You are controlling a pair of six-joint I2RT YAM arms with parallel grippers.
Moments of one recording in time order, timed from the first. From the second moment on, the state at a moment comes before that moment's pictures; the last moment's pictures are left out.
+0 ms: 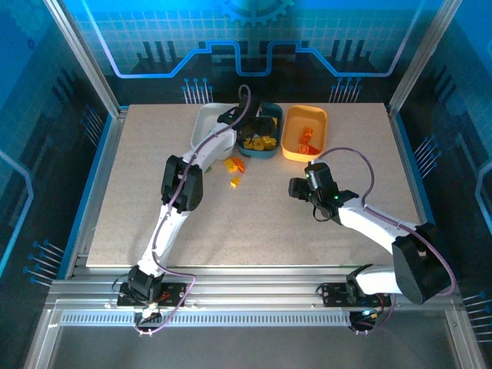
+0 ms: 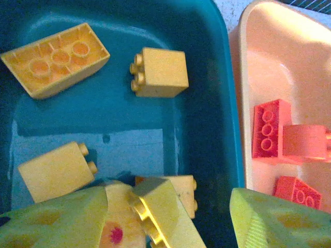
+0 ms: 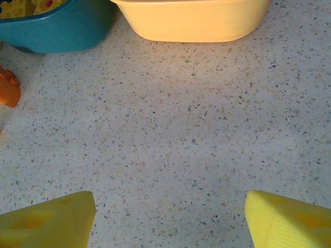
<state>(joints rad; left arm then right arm) -0.44 2.54 2.38 -0.61 0.08 -0.55 0.45 1.32 0.69 -0.16 0.21 0.50</state>
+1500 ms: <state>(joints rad) -0.49 2.05 1.38 -0.45 -0.08 -0.31 0.46 1.38 0.69 -0.14 0.19 0.50</state>
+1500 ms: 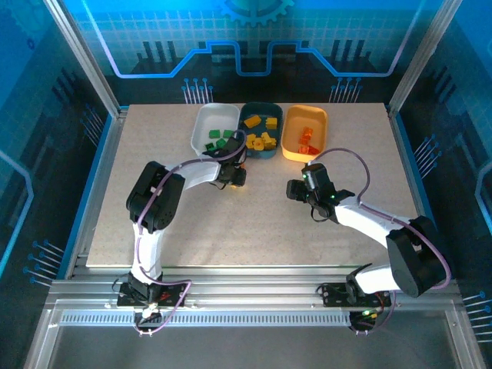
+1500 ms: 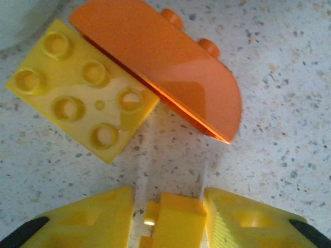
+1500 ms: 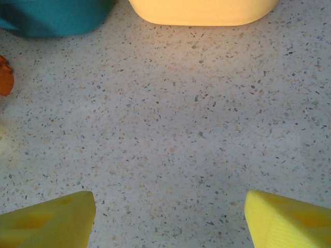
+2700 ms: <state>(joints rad) -0.47 2.55 2.37 -0.71 -0.09 -0.45 0.46 1.37 0.69 -0.14 0.18 0.50</state>
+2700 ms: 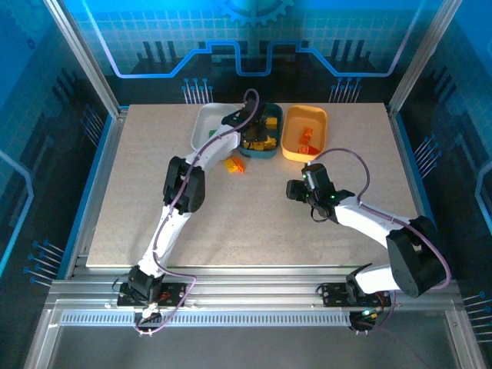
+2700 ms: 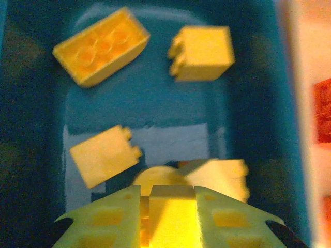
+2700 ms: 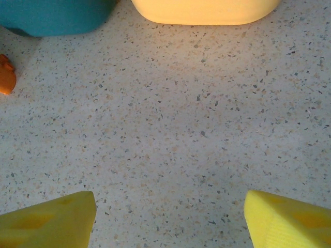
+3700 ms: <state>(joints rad) -0.40 1.73 1.14 -0.35 -0.09 -0.66 0.53 1.44 0.72 -0.11 0.16 0.45</state>
